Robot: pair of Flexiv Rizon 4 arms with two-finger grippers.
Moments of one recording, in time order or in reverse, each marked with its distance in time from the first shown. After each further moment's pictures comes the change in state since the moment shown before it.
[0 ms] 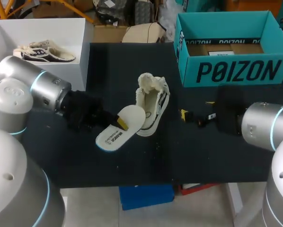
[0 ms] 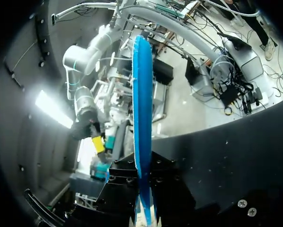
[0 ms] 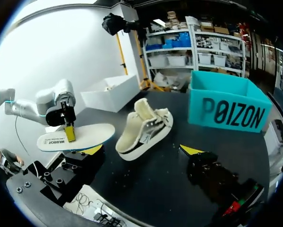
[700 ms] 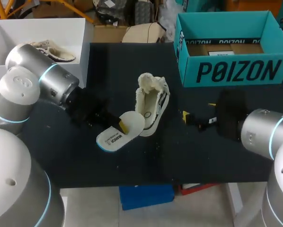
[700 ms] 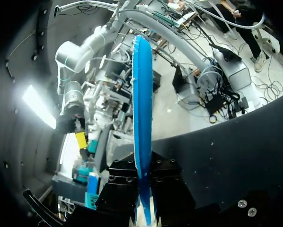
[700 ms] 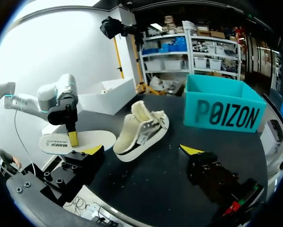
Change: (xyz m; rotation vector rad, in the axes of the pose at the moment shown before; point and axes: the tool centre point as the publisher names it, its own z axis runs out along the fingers) left arm 0.019 0.010 0.003 0.063 0.164 -0.056; right arm -0.001 -0.001 -0.006 -0.039 -0.046 0.001
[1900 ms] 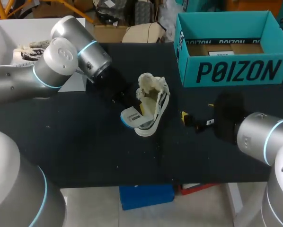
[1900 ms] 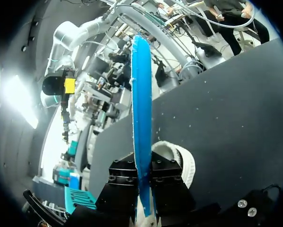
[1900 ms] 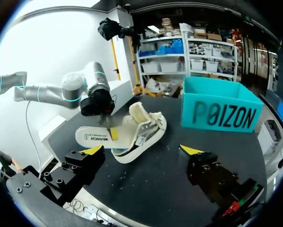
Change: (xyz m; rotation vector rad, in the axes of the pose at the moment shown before) left arm -0.008 0.130 0.017 0.050 0.202 -0.013; right arm 0.002 -0.001 0.000 -0.022 -0.036 0.000
